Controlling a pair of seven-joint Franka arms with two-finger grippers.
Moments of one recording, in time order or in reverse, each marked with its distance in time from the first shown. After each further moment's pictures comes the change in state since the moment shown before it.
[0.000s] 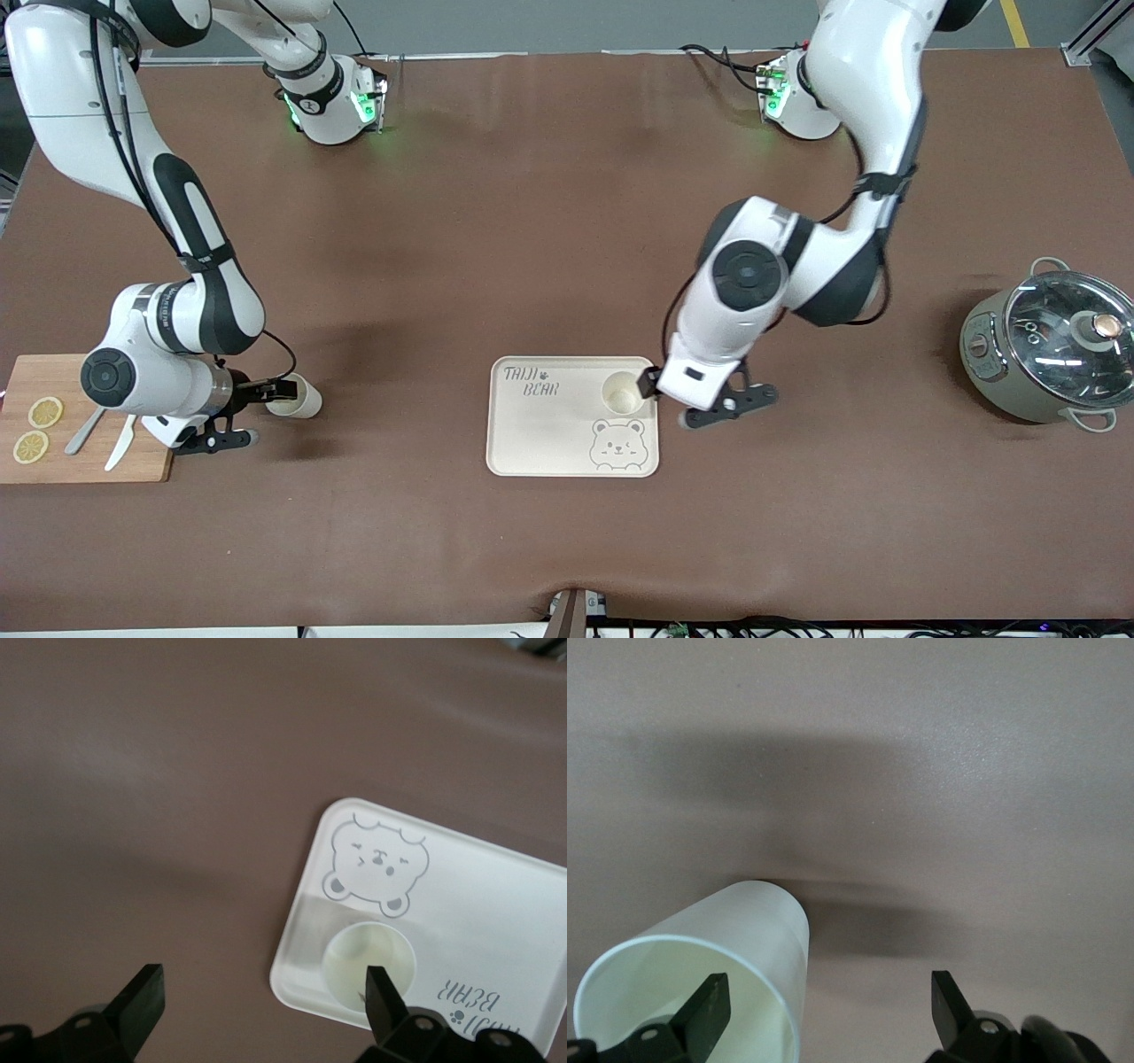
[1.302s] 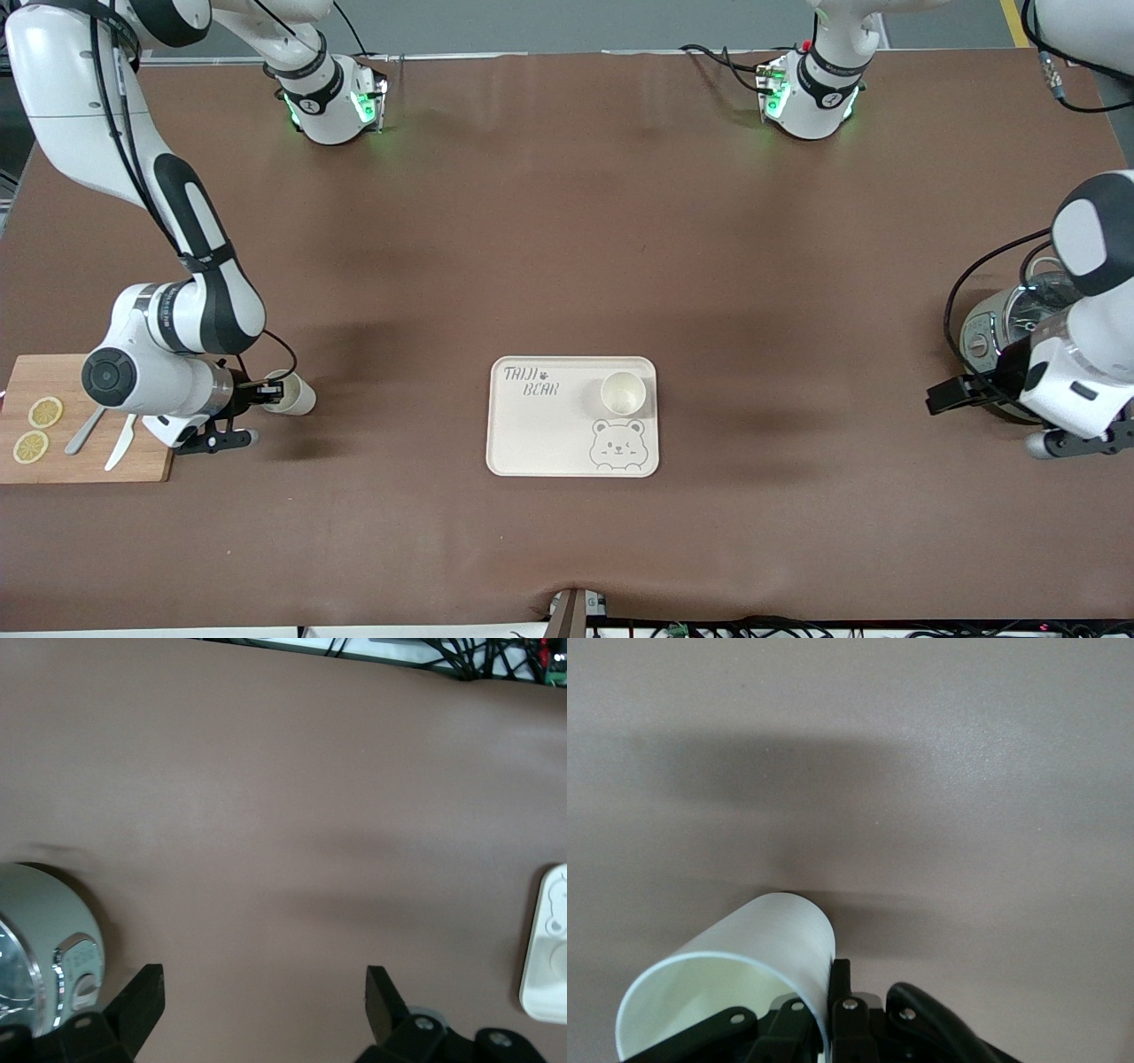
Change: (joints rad) left arm 0.451 -0.185 0.002 -0.002 -0.043 -0.192 0.656; right arm 0.001 -0.002 0.002 -0.001 0.001 0.000 0.000
